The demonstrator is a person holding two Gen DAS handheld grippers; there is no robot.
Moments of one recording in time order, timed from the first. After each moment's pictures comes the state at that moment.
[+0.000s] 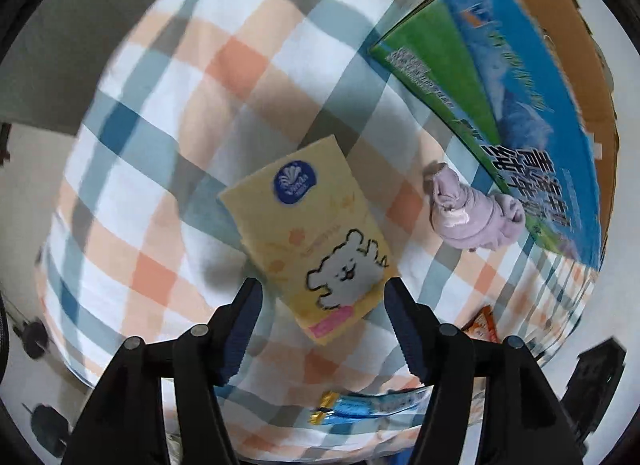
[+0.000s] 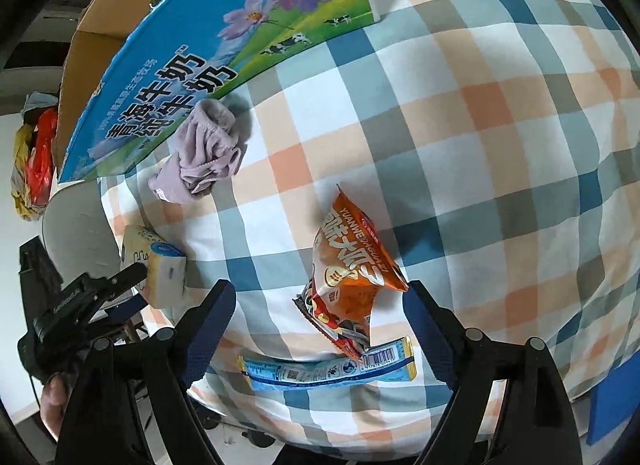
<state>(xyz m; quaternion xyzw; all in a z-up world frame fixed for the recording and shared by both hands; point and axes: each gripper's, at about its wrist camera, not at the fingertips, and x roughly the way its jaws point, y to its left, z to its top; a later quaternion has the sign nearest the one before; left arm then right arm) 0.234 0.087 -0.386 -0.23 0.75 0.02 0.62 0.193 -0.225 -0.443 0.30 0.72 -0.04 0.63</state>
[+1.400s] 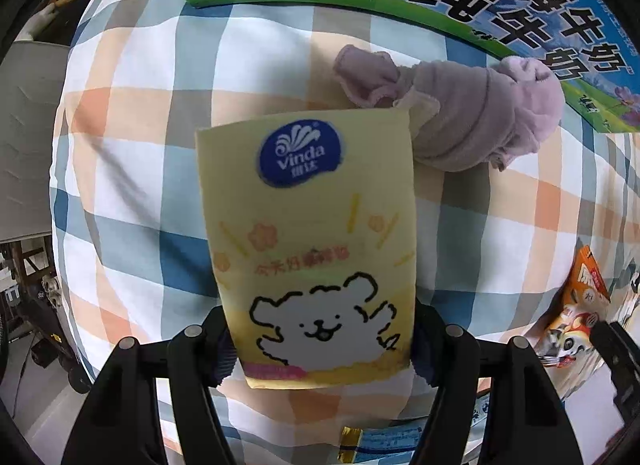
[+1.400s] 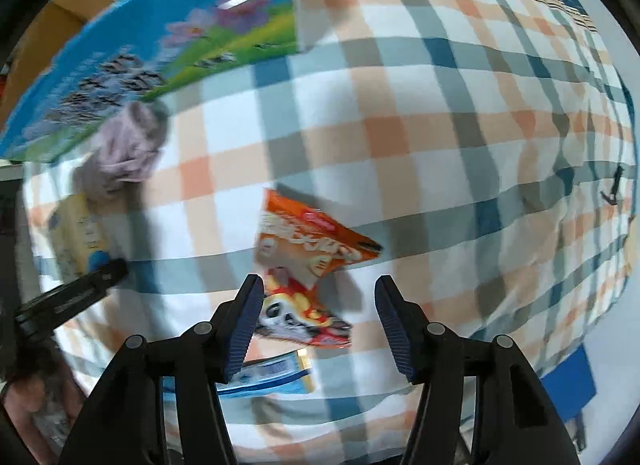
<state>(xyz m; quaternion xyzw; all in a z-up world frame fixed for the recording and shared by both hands) 0.244 0.032 -0.433 0.01 0.77 -0.03 0.64 0.177 -0.231 -0.424 0.14 0.72 -0.13 0.66</state>
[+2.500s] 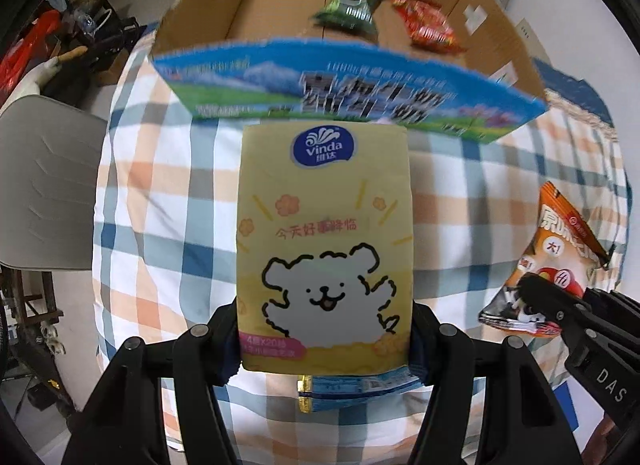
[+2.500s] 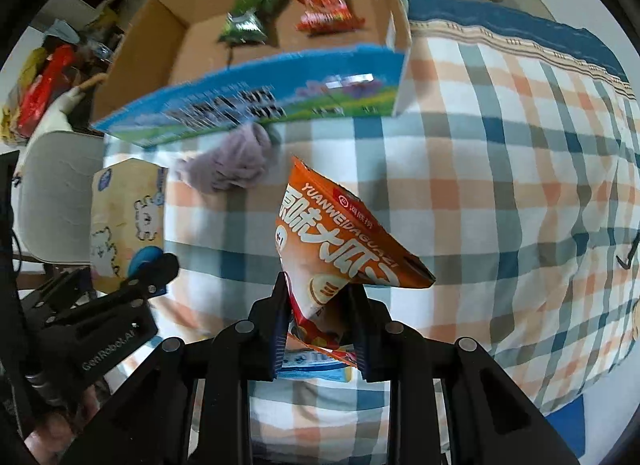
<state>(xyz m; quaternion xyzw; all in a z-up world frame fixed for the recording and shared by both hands) 0.196 -0.018 -0.320 0.02 0.68 -0.08 0.73 0.180 -0.211 -0.339 0.13 0.68 -0.01 0.72</state>
